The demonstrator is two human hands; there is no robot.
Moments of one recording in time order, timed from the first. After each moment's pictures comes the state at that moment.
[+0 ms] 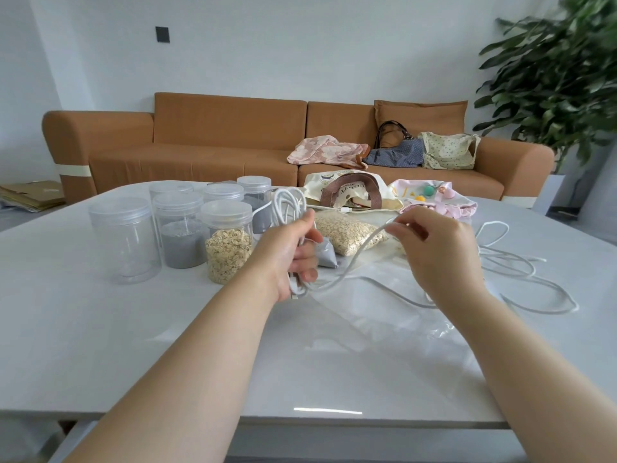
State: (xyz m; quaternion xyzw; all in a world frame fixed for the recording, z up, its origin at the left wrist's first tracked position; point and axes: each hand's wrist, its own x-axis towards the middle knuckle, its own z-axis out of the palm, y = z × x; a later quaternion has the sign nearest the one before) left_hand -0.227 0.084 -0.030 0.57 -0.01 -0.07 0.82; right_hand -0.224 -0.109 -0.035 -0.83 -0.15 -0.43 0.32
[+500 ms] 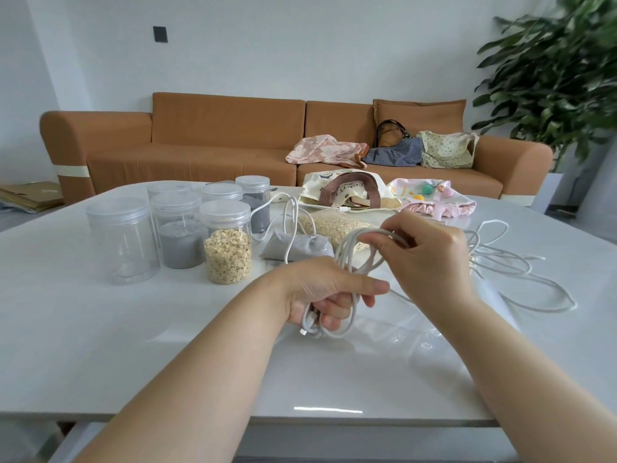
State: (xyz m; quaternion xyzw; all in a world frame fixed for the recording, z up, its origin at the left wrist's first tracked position) left_hand -0.247 0.062 -0.032 0.73 -0.13 -0.31 0.59; right_hand -0.237 -0.090 -0.039 -0.77 -0.23 -0.50 0.33
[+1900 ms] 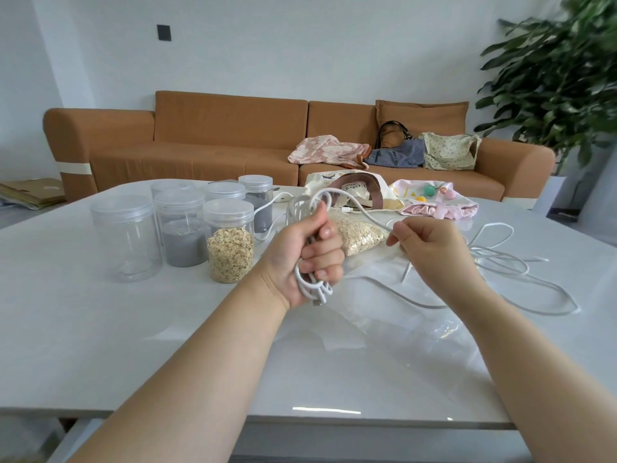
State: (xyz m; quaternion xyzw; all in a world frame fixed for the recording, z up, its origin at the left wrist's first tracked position) left_hand -0.229 0.077 -0.032 0.36 -0.17 -0.24 0.88; right_hand -0.224 -0.107 -0.031 -0.85 -0.11 -0.24 0.46
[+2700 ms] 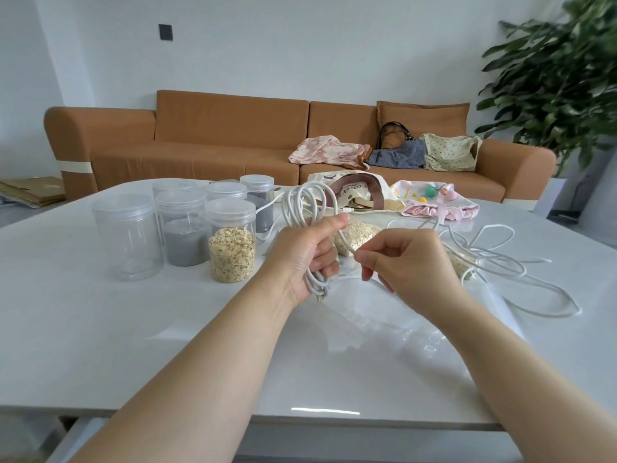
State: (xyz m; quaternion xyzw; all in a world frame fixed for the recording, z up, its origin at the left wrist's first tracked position) left_hand -0.230 0.066 -0.033 0.53 -0.07 -0.02 0.85; right_hand -0.252 -0.079 -0.029 -0.82 -0.17 -0.15 0.53
